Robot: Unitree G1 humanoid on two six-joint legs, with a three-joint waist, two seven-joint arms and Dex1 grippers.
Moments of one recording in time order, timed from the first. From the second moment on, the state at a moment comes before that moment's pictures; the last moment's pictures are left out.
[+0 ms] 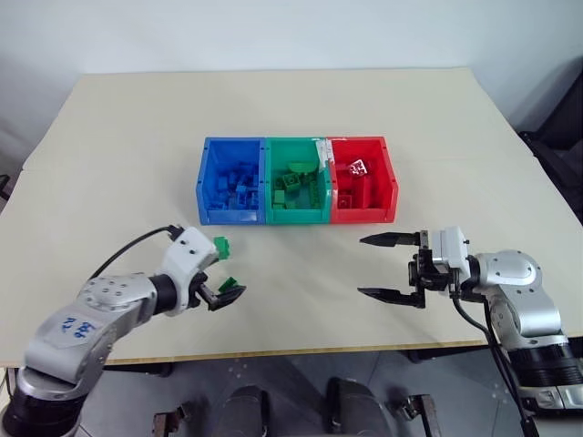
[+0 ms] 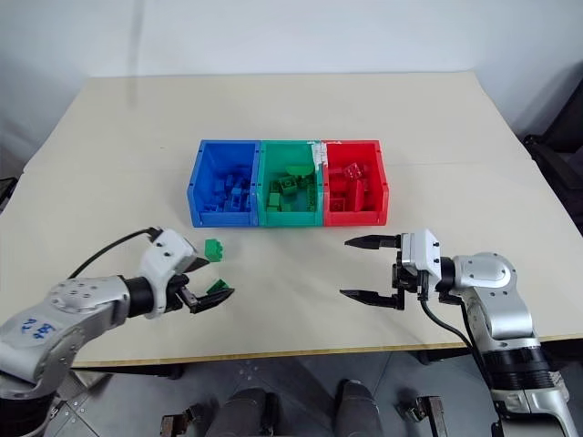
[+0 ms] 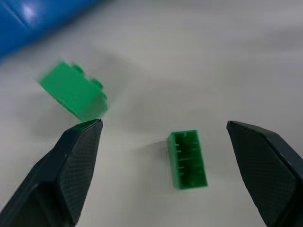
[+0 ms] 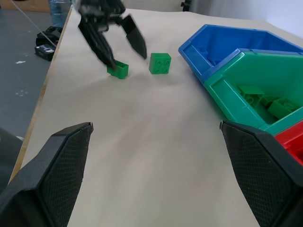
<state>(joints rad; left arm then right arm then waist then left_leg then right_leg) -0.18 0.75 0.03 -0.66 -0.48 1.19 -0.45 -0.29 -0.66 -0.03 -0.01 0.47 -0.04 1.34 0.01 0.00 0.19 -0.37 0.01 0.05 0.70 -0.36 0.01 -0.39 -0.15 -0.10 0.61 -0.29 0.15</state>
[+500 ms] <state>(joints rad) -0.23 0.78 -0.08 -0.63 -0.42 1.13 -0.44 -0.19 -0.67 -0.05 -0.09 0.48 -0.02 1.30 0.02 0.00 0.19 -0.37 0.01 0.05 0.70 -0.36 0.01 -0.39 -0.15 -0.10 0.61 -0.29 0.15</state>
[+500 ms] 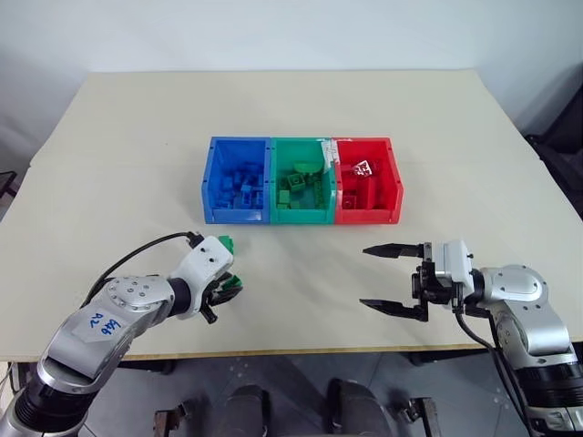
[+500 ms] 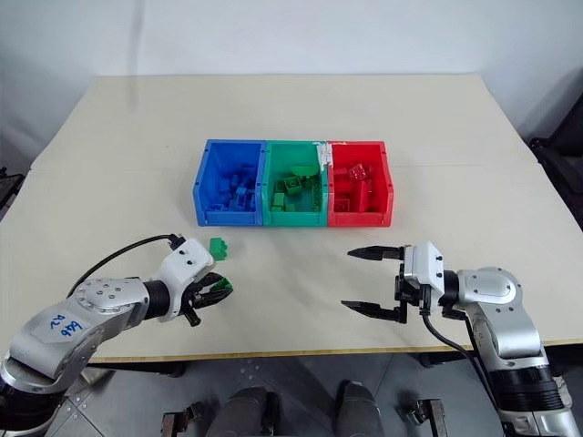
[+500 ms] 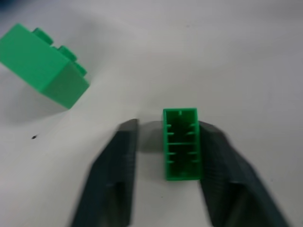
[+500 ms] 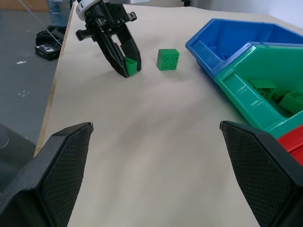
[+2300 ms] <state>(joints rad) 0.20 0.67 0.60 -0.20 -0.45 0.14 -0.89 -0.40 -0.62 0.04 0.07 0.46 -0.04 1.41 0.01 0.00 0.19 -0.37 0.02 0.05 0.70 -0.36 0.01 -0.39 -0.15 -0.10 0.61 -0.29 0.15</state>
